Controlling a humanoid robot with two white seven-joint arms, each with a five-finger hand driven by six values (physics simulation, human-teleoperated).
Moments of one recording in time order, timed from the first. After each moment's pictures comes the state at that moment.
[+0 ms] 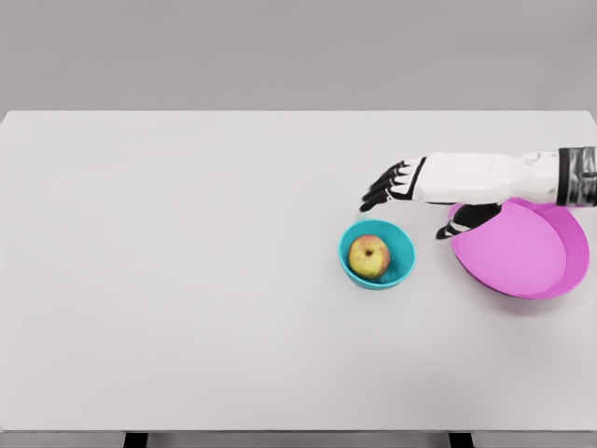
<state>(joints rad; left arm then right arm) 0.03 0.00 -0.01 -0.09 0.70 0.06 -0.10 -1.01 -1.03 1.12 -1.64 -0.03 -0.61 0.46</state>
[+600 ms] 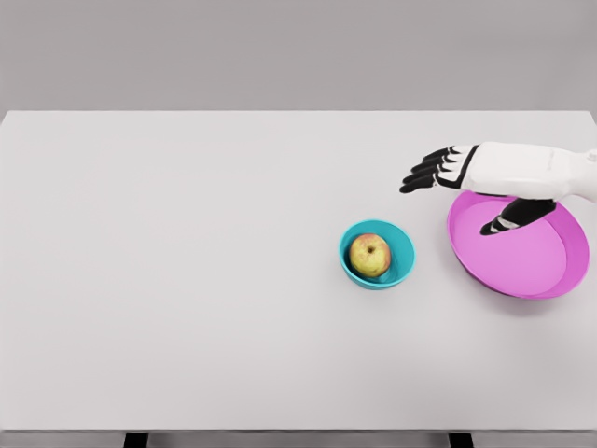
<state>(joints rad) 0.03 0.00 -0.01 -0.09 0.70 0.06 -0.10 -0.81 -1.13 0.85 -1.68 -0.07 -0.61 0.53</state>
